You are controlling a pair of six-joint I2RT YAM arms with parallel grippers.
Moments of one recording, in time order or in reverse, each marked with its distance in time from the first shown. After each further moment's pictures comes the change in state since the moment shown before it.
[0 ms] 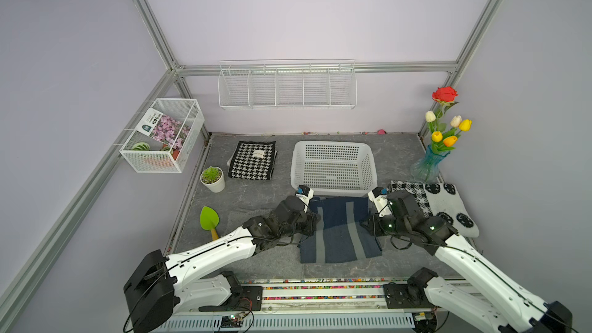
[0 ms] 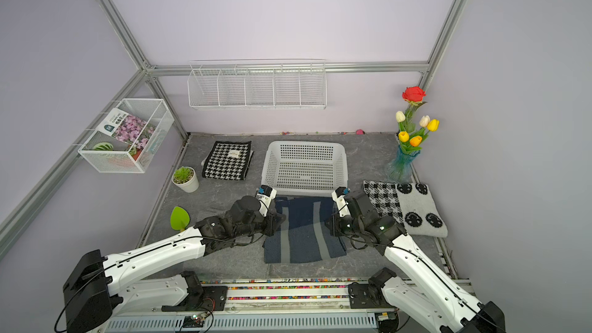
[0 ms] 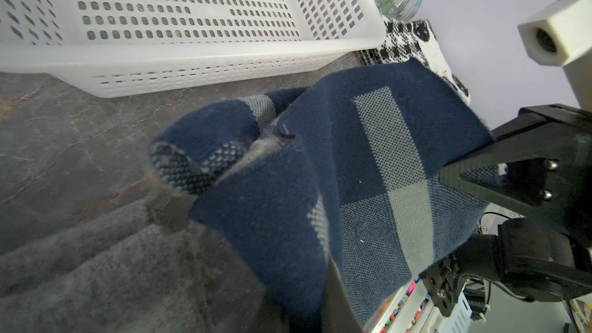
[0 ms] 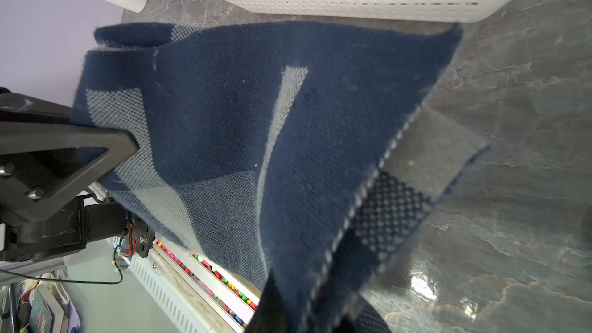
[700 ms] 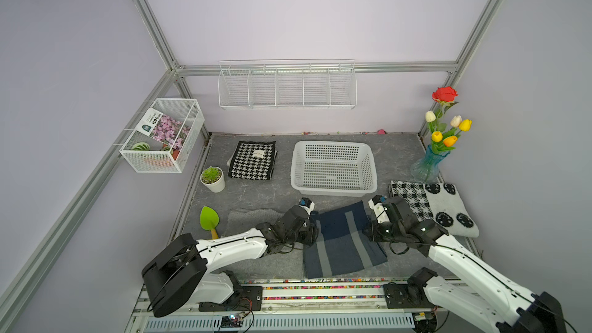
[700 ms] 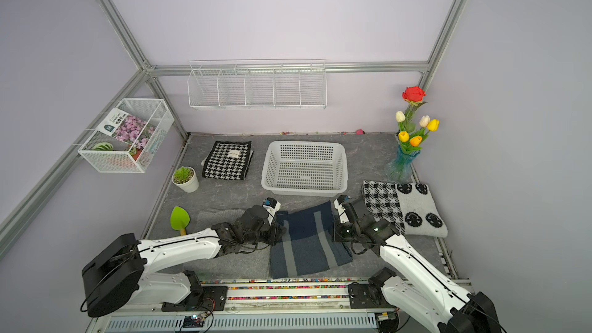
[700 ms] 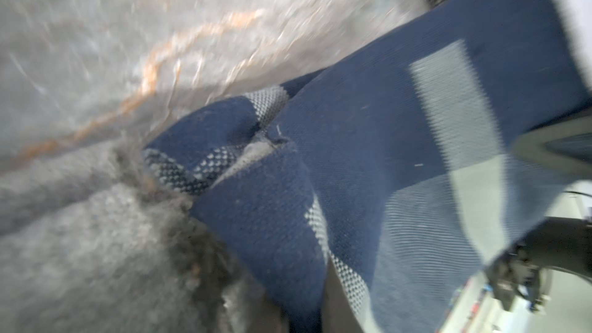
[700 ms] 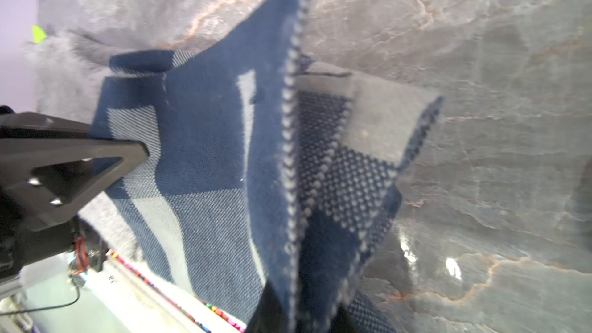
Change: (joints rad) left arm 0.000 0.136 -0.155 0.177 0.062 -0.016; right arm -0.014 0.029 -0.124 0.037 0.032 0.018
